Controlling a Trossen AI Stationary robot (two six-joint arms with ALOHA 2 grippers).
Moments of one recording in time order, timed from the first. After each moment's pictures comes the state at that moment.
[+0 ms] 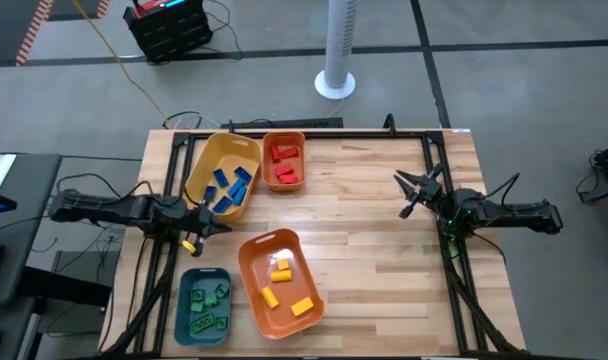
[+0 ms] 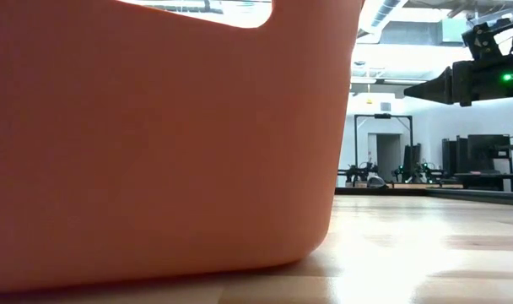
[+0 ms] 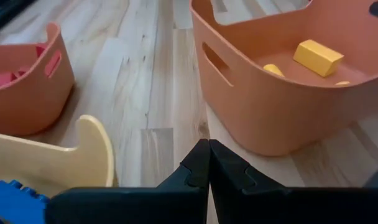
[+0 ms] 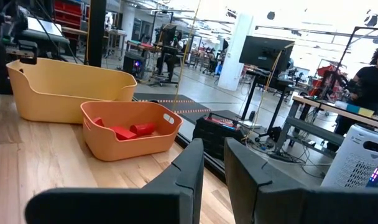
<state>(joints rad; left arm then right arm) -0.10 0.21 0.19 -0.40 -0.06 0.00 0.01 0.00 0.01 0.08 0.69 -0.29</state>
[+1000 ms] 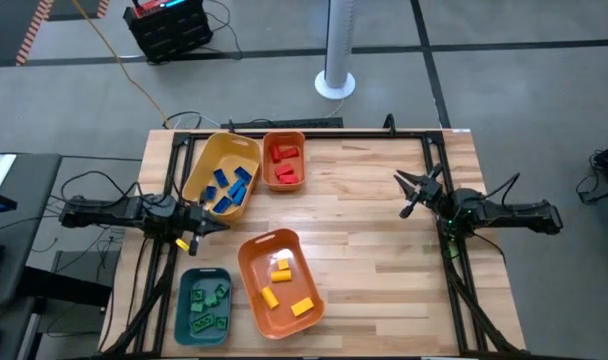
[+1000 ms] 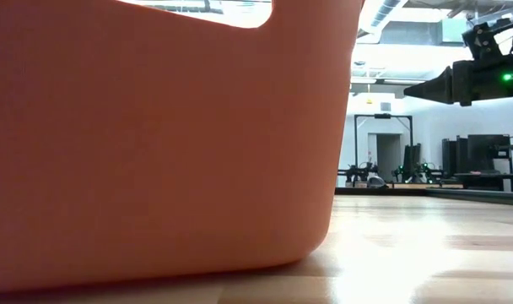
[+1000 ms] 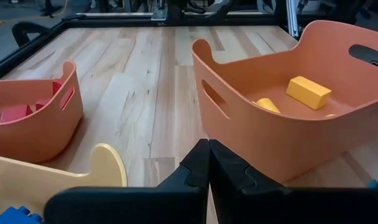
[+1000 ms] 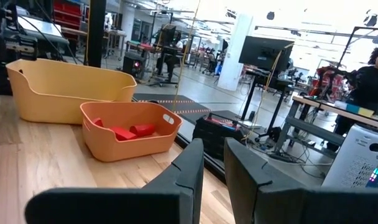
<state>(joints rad) -0.10 0.01 0.14 -0.43 -0.06 0.00 0.00 0.00 0.01 0.09 0.68 -0.29</state>
